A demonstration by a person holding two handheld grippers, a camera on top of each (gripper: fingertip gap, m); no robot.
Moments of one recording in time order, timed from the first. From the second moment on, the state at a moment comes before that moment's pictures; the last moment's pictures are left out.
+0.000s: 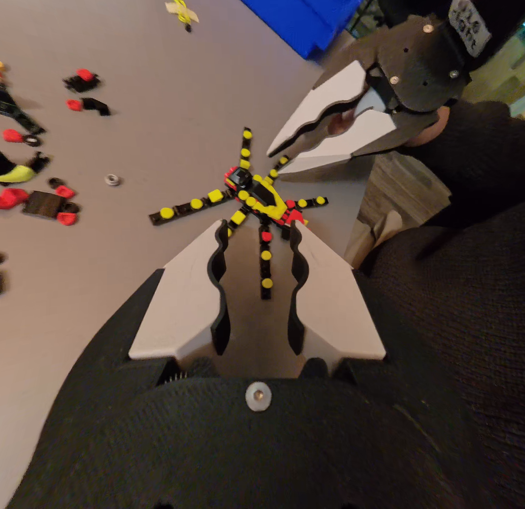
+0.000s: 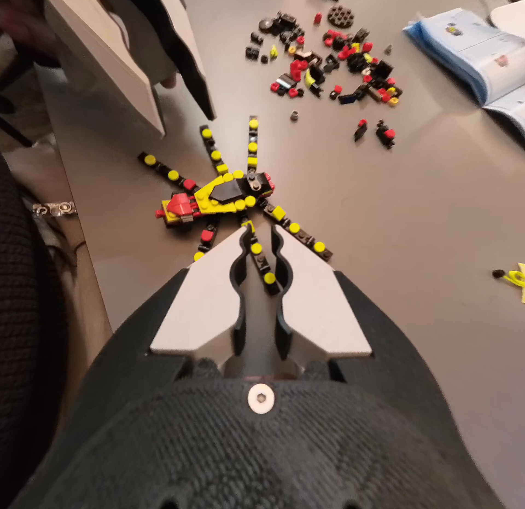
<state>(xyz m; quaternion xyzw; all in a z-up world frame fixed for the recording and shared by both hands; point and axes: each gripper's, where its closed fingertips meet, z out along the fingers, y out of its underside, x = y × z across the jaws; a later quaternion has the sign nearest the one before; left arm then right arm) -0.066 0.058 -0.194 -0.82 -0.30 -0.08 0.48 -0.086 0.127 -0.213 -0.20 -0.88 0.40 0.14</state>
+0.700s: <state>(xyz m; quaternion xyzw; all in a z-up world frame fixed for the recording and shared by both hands) -0.099 0.043 -0.205 -0.83 -0.30 0.04 0.47 -0.106 0.142 -0.204 -0.27 -0.85 0.45 0.12</state>
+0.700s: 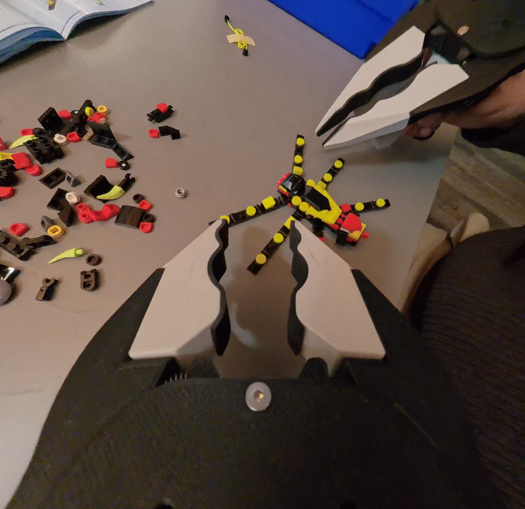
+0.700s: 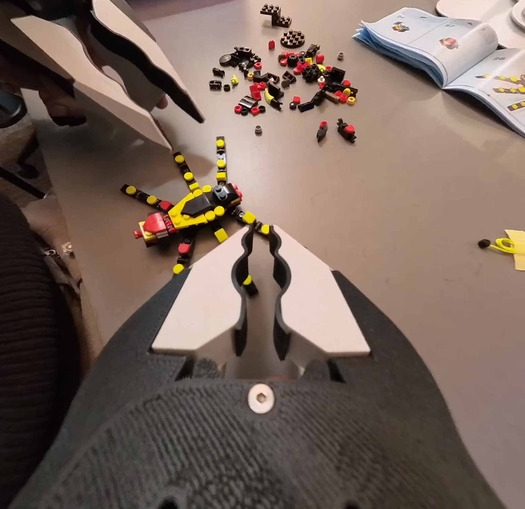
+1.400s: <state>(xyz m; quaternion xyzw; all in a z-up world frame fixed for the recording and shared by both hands) -0.140 0.054 -0.174 -0.80 -0.28 0.09 0.52 -0.127 0.134 -0.148 -0.26 -0.78 0.56 0.12</state>
